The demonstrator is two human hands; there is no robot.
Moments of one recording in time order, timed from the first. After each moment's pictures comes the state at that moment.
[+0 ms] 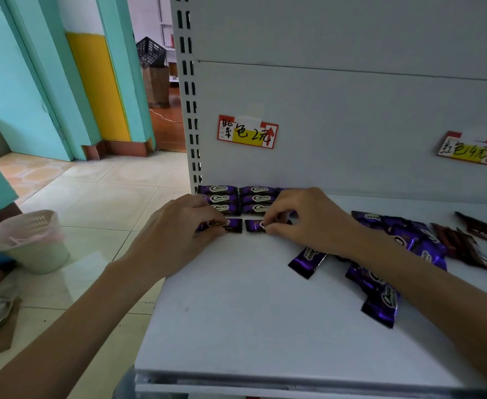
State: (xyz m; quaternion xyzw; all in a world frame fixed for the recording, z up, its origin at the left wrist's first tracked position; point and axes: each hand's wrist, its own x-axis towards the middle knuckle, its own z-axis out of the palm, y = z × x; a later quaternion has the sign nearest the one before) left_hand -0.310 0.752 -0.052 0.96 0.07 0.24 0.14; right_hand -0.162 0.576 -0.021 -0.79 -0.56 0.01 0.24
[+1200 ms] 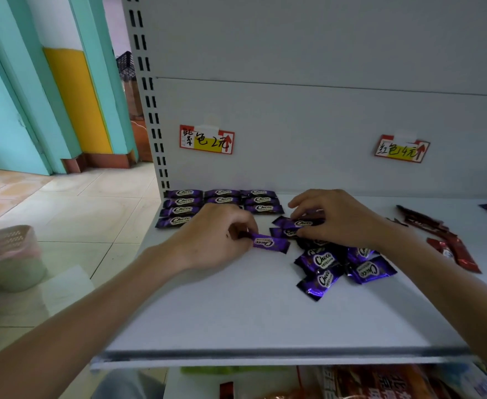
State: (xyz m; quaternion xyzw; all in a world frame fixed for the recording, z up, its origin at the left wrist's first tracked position) left_hand -0.271 0.665 -0.024 0.96 -0.01 0.14 0.25; right_hand -0.125 0.485 -0.007 -0.85 -0.49 0.04 0.21
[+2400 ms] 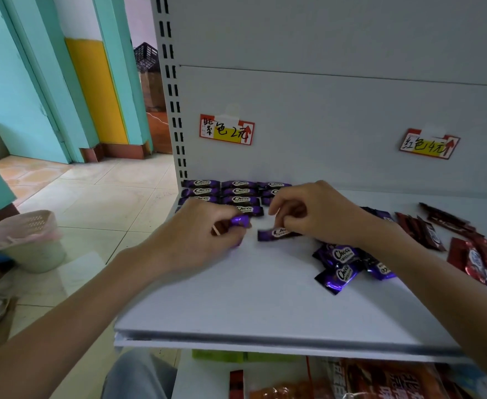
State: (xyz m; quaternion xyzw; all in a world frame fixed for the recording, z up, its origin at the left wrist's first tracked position) left_hand -0.311 0.685 -0.026 0.95 0.02 0.19 0.25; right_hand -0.168 0.523 -0.001 -0.79 -0.55 0.09 0.28
